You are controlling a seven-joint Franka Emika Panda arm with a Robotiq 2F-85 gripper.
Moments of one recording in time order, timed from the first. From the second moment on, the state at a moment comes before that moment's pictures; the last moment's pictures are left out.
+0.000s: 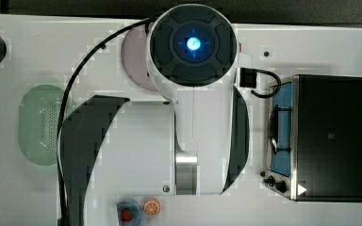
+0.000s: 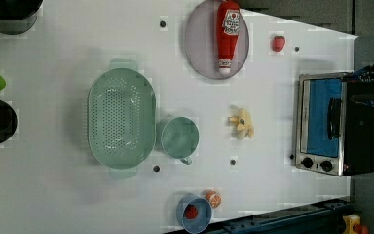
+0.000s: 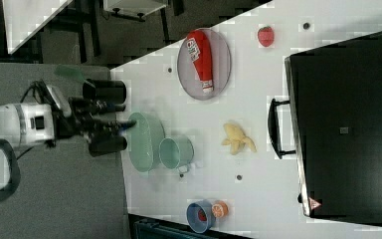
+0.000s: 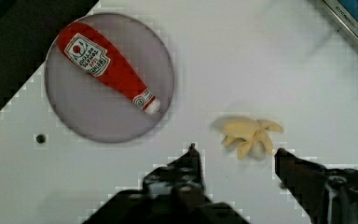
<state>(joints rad) 0.01 -0.03 0.01 -1.79 -0.01 0.18 0.06</state>
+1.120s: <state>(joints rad) -0.01 -0.19 -0.01 -2.25 0.00 0.43 0.01</state>
